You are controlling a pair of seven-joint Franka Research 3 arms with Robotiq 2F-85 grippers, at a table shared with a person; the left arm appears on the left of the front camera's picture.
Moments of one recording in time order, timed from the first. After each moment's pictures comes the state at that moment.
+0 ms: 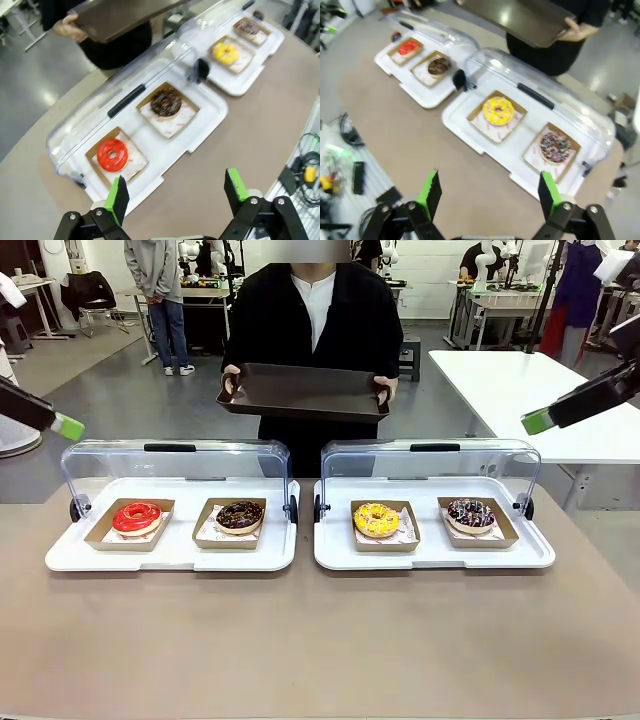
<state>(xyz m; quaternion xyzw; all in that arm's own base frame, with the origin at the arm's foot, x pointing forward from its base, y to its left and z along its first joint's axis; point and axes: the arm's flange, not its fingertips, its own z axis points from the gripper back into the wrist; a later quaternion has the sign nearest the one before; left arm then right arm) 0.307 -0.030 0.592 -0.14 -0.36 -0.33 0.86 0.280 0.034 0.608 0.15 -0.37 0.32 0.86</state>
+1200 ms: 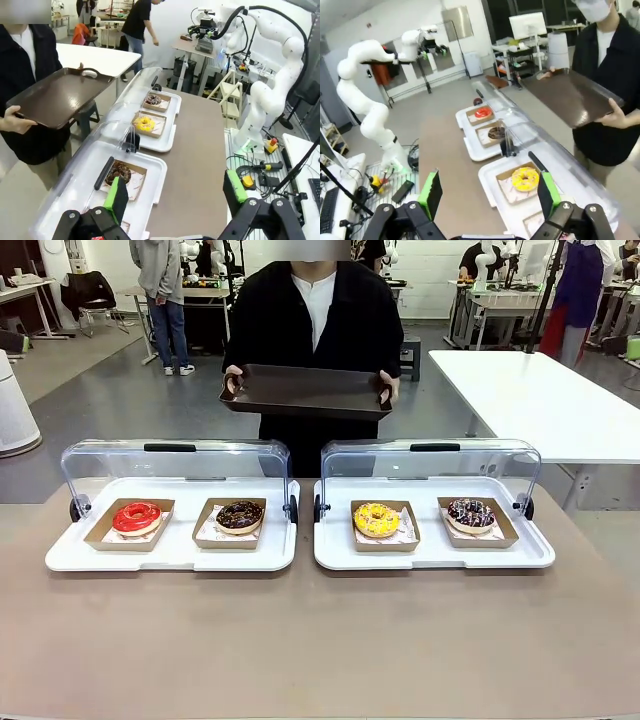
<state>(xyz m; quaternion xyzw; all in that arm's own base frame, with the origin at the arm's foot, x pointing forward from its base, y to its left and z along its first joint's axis) 0.418 0.116 0.598 -0.43 -0.39 -0.46 0.67 0.409 -0.136 0.583 0.42 -0.44 0.41 0.68</state>
